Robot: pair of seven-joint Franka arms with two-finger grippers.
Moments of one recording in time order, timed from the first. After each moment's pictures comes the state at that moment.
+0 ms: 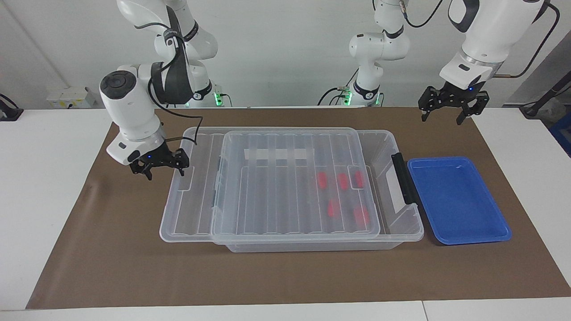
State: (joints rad) left arm -0.11 -0.05 0.02 -1.63 0.04 1.60 0.18; right arm -0.02 0.15 0.06 -1.83 -0.06 2.00 -0.10
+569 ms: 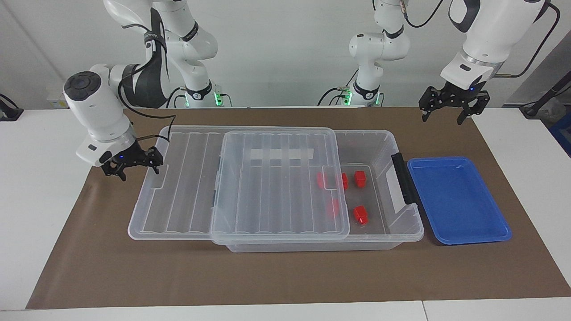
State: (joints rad) left arm -0.11 -0.05 0.03 -1.63 0.04 1.61 0.09; right arm -0.02 0.15 -0.07 -1.82 -0.06 1.99 -0.35
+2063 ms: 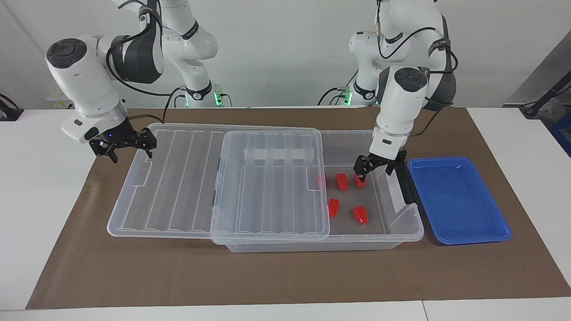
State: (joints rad) left arm -0.33 0.17 0.00 -1.84 0.06 2.14 -0.55; right arm -0.02 0.05 -0.02 -1.77 -0.06 1.84 -0.17
